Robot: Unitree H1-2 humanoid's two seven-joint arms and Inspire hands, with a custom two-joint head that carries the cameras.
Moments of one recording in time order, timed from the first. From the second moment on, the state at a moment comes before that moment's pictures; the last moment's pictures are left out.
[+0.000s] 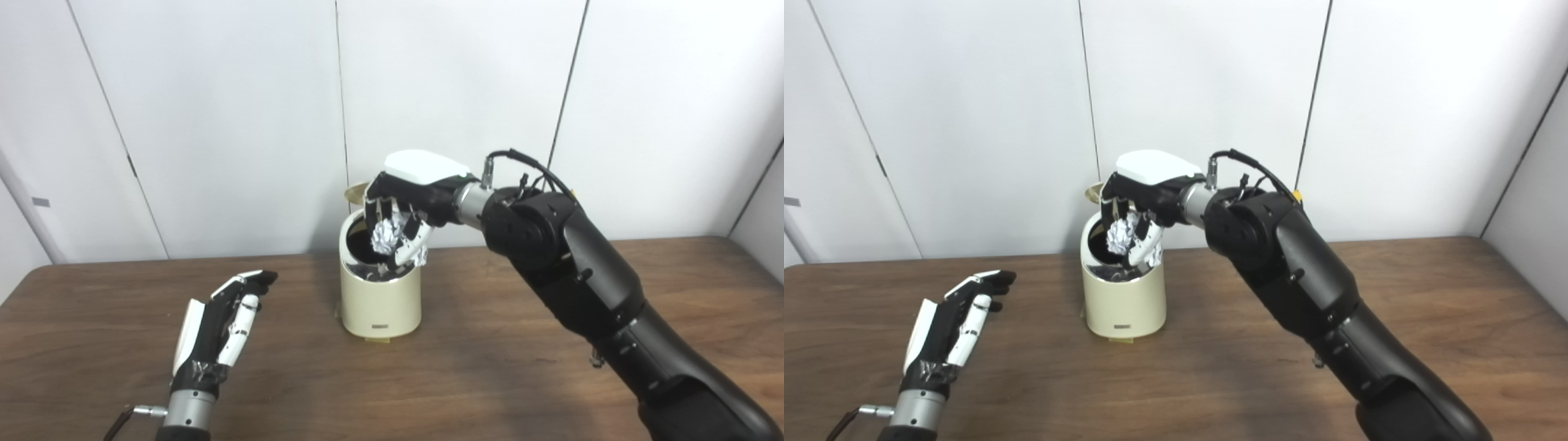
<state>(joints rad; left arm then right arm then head) -0.20 0.18 0.02 0.03 0.29 -0.14 0.04 -0.93 -0.30 0.42 0.01 -0.73 0.22 0.66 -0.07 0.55</state>
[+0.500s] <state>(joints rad) -0.20 0.18 0.01 0.03 0.29 -0.14 0.04 -0.86 -0.28 0.44 0.05 -0.74 0.01 0.47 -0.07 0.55</state>
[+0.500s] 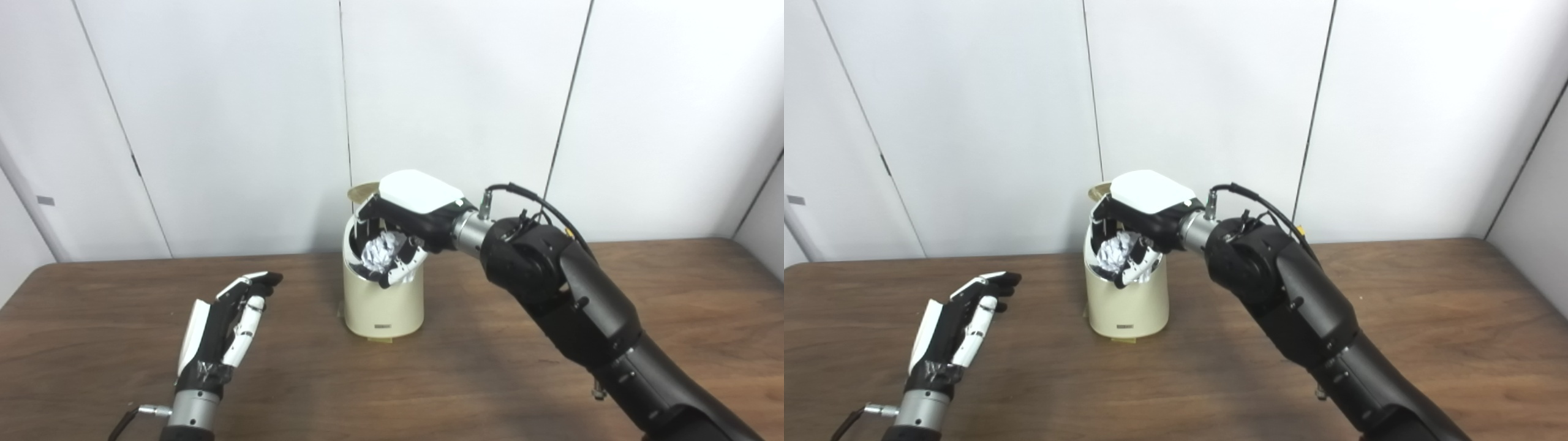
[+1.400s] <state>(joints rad) -0.19 0.18 0.01 0.02 0.29 -0.14 0.03 -0.86 -0.29 0.43 0.14 -0.84 -0.20 0.27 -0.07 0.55</state>
